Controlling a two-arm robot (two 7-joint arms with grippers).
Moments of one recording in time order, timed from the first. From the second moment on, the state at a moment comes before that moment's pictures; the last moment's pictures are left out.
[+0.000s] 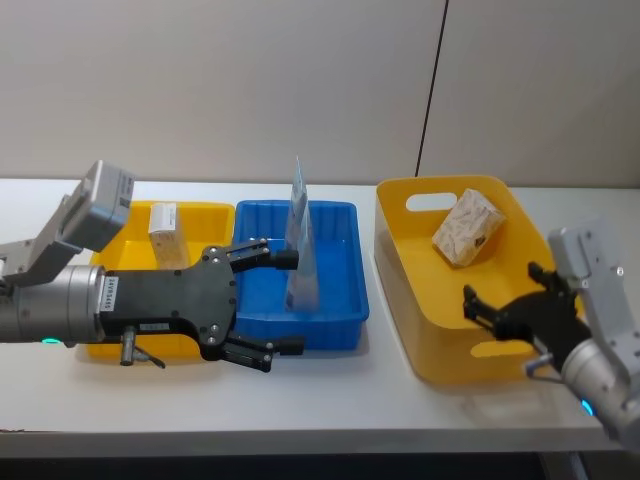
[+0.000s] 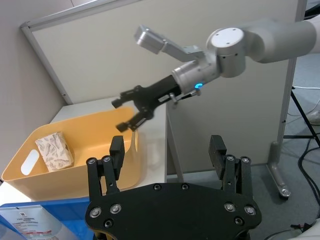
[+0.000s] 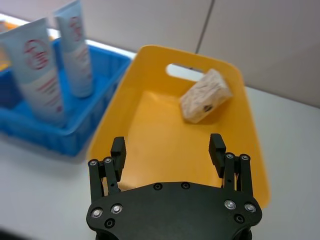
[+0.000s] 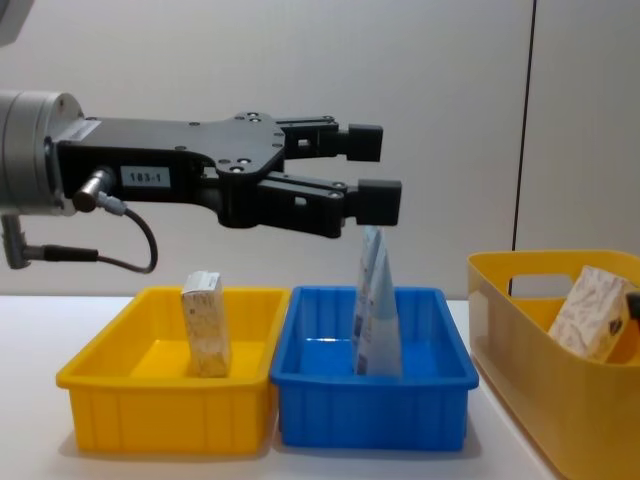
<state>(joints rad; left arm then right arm) -0.60 0.52 0.56 -1.44 -0.58 -0.07 -1.19 0.05 0.48 -0.23 -1.76 0.26 0.34 0.00</state>
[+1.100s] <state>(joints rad) -0.60 0.52 0.56 -1.44 -0.58 -0.07 -1.19 -0.10 0.28 -0.40 -1.87 0.08 0.42 -0.23</state>
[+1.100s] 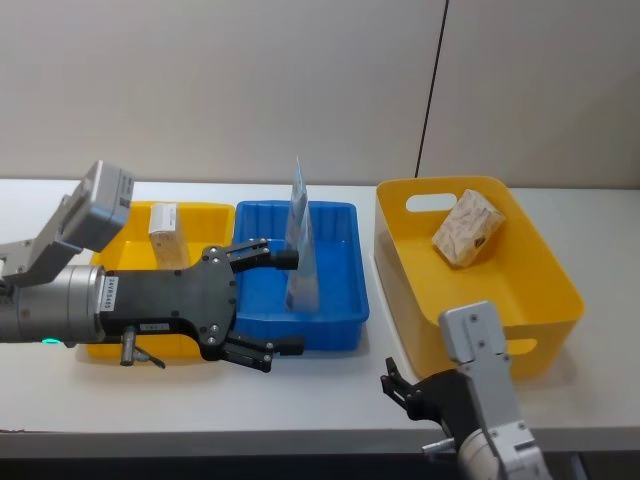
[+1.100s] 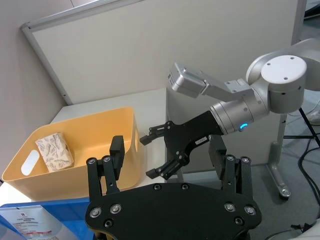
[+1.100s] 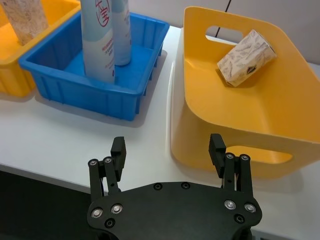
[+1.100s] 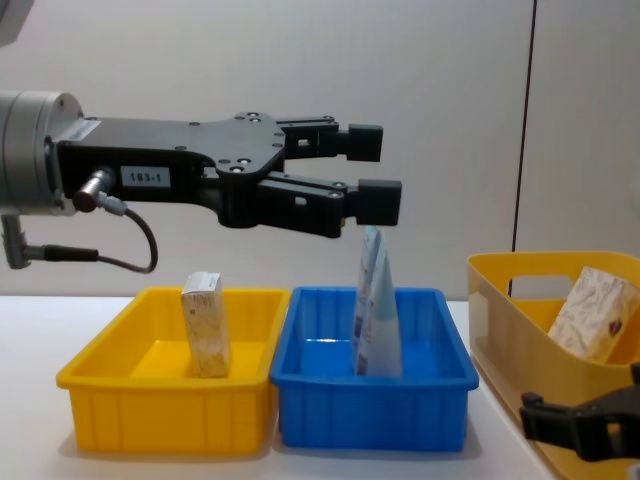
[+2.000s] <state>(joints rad) -0.60 0.52 0.56 -1.44 -0.58 -0.07 -1.19 -0.07 0.29 -0.37 -1.90 0.11 0.43 -0.12</state>
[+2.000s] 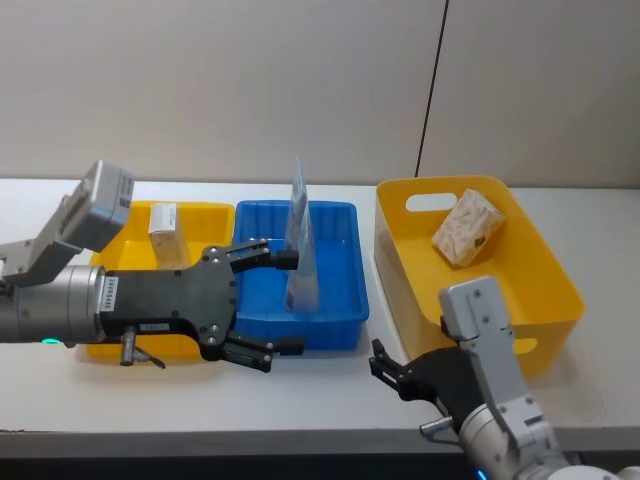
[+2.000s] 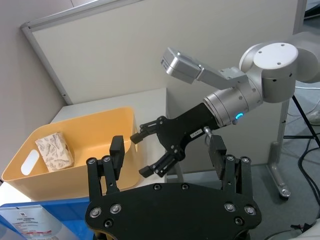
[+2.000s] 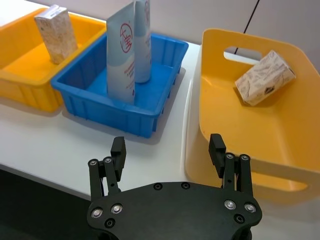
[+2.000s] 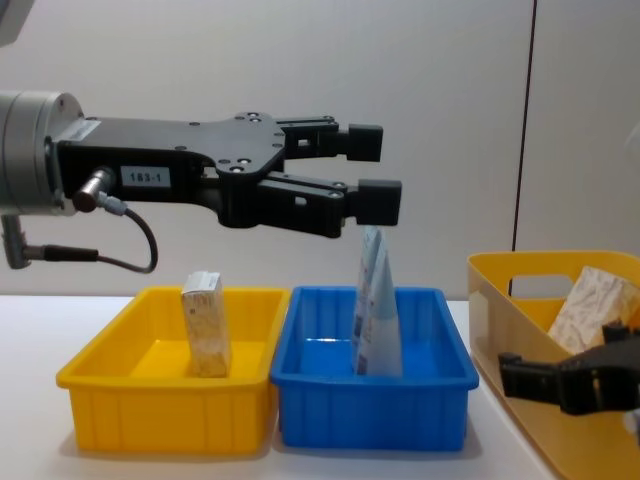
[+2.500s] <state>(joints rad) -0.60 0.52 0.56 -1.44 -0.58 -0.07 -1.19 -0.06 0.33 -0.34 -1.91 0.15 0.40 -0.02</state>
